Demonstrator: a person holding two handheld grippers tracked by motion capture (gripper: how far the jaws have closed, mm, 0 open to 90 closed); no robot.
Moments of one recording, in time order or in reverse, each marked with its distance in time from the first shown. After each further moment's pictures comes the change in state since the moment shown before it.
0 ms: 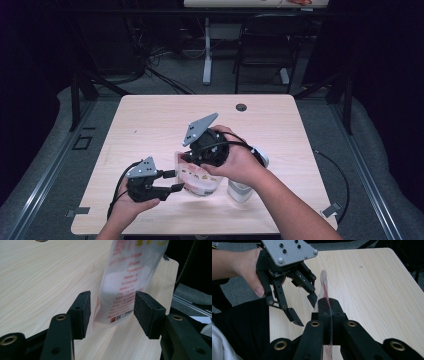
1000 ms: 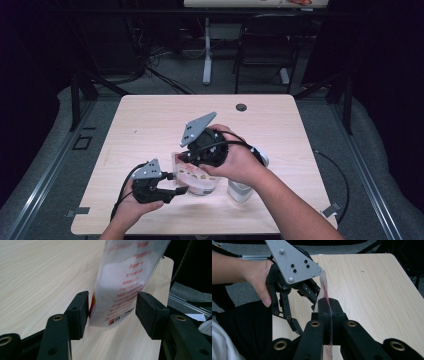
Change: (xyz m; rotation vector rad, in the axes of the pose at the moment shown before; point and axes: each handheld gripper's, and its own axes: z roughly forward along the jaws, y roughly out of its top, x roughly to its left) left arm -0.001 -0.004 0.013 0.003 -0.036 0.010; right arm 0.005 0.008 -0.006 -0.011 0.010 -0.030
